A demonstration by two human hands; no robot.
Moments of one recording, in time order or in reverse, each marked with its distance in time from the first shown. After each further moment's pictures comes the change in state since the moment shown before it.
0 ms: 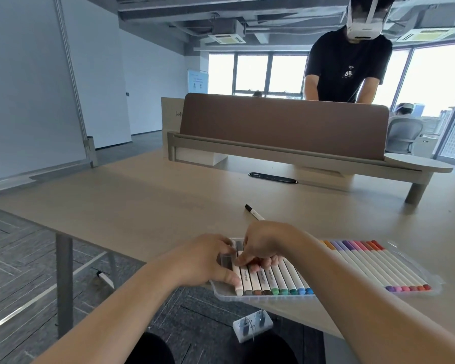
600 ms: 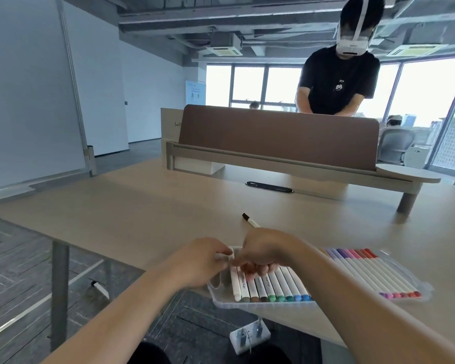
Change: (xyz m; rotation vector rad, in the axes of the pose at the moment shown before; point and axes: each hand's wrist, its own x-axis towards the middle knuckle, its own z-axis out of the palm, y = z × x) left_hand -0.008 0.015 -0.011 0.048 0.087 -0.024; right_hand -0.012 0.003 0.003 0.198 0.093 -0.065
